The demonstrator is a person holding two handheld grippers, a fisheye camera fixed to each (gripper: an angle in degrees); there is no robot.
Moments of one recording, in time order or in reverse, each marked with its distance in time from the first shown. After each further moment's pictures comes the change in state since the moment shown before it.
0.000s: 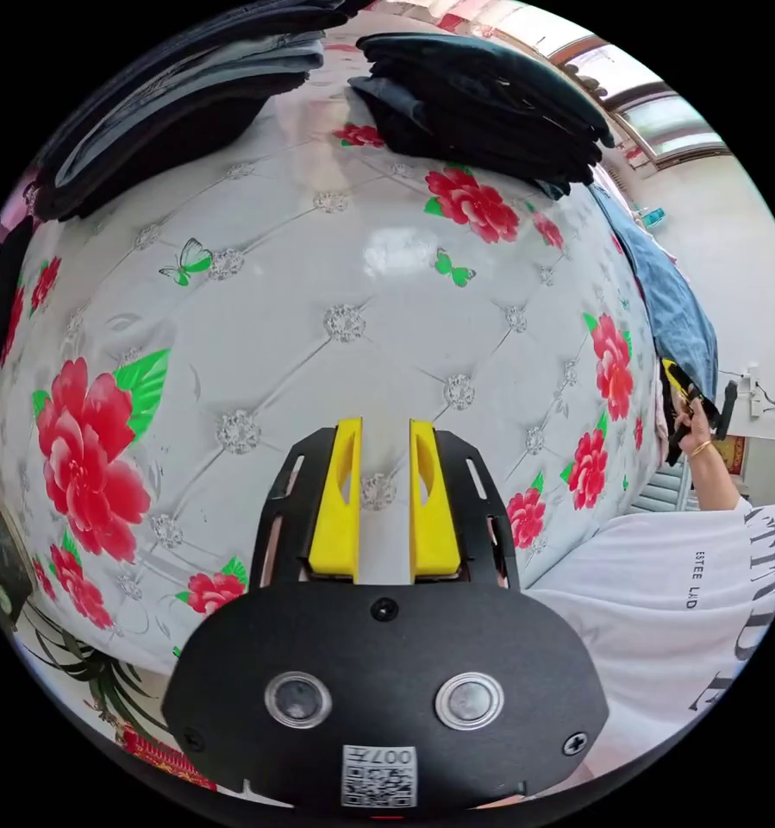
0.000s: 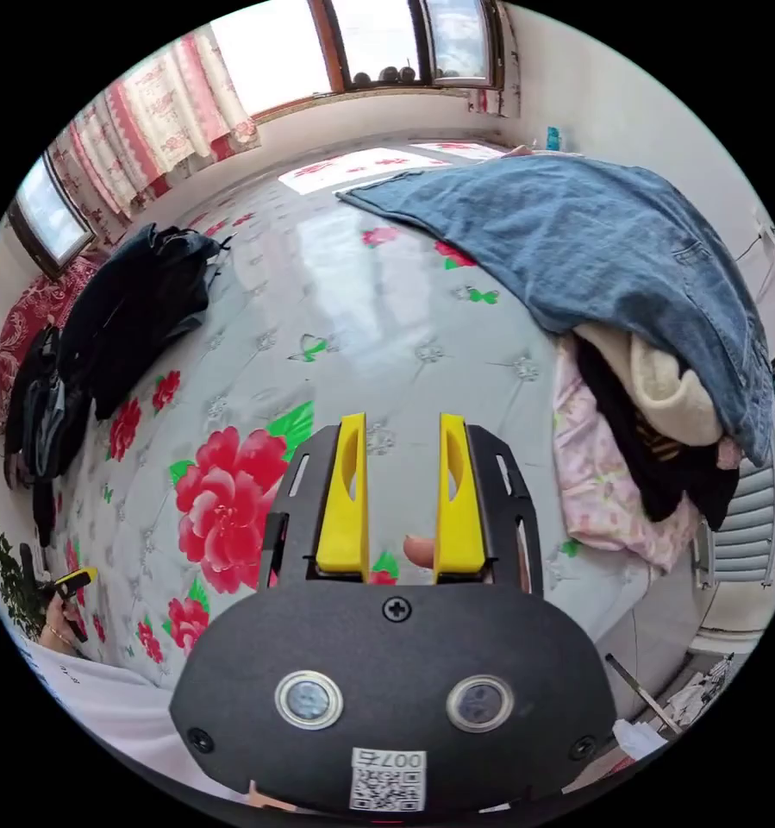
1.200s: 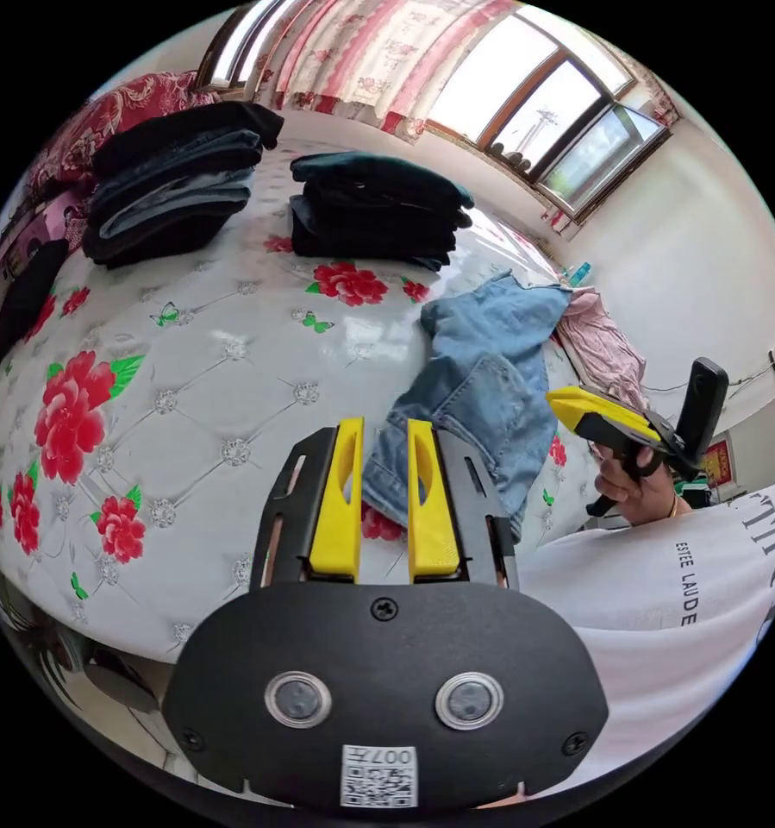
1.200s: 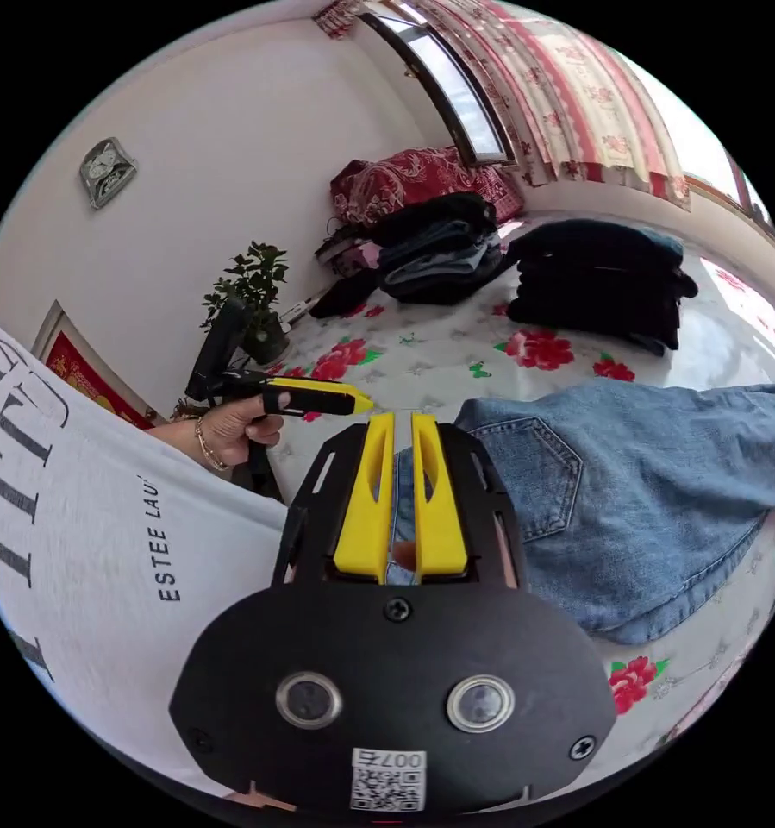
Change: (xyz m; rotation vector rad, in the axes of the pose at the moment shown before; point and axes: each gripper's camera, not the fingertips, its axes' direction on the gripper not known) left arm 0.203 0.074 -0.115 0.438 0.090 0.037; right arm -0.376 0.203 -0.178 -0.035 -0.881 -0.951
